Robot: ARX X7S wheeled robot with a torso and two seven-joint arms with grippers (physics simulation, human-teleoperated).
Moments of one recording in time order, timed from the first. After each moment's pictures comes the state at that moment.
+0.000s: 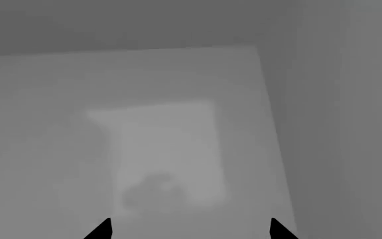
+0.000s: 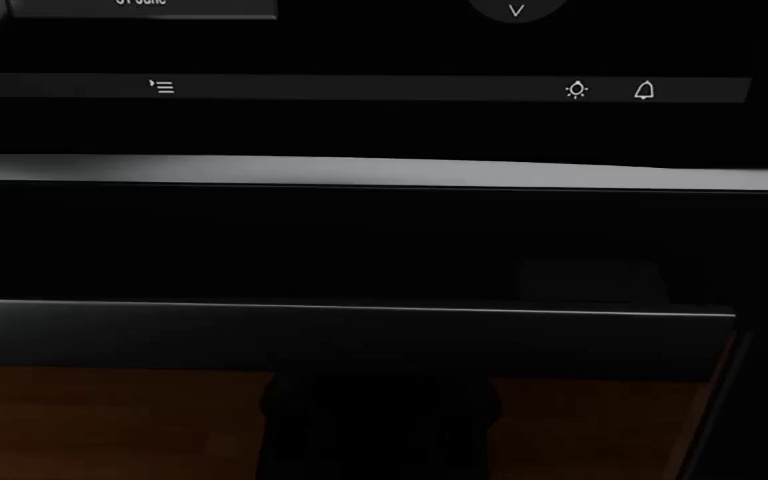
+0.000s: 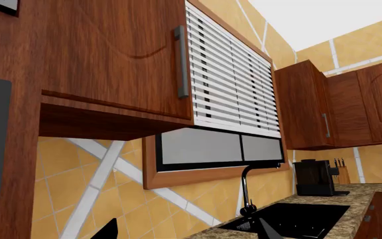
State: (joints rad) left arm -2.26 0.00 0.30 -1.20 -0.31 -0.48 0.11; right arm -0.58 0.74 0.93 -1.00 0.77 0.28 0.95
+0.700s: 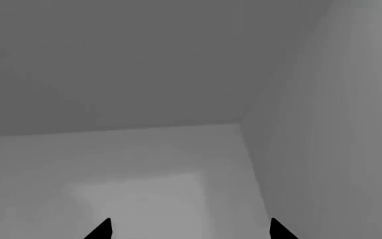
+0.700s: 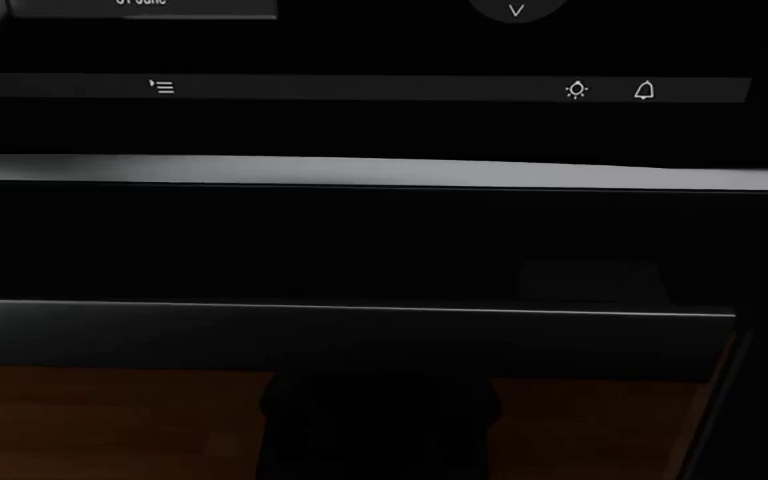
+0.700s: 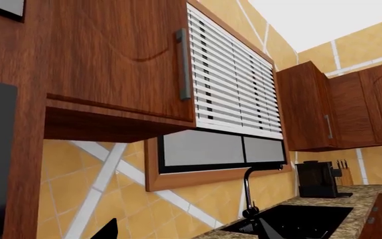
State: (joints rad) left arm -2.21 0.00 0.24 -1.28 -0.28 -0.05 0.20; right arm -0.58 0.75 0.92 -1.01 0.78 0.28 0.97
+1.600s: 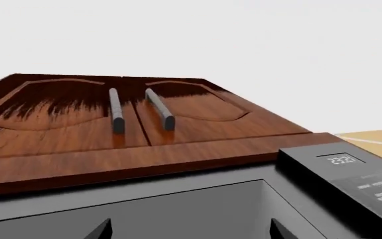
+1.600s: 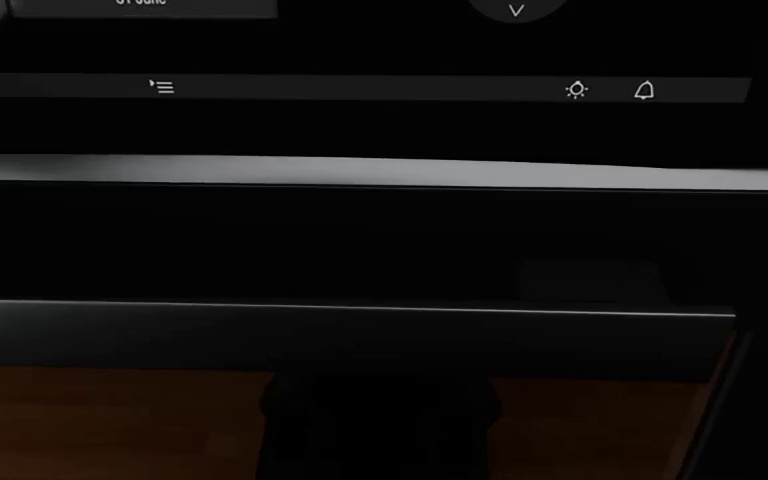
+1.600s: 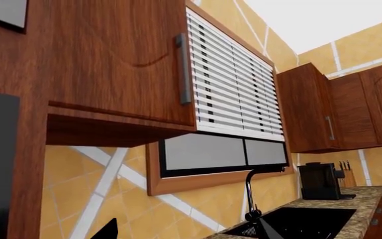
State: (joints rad) left arm -2.25 0.00 0.64 -1.30 -0.61 0.64 0.22; right arm -0.60 0.75 0.95 -1.02 0.79 0.26 0.97
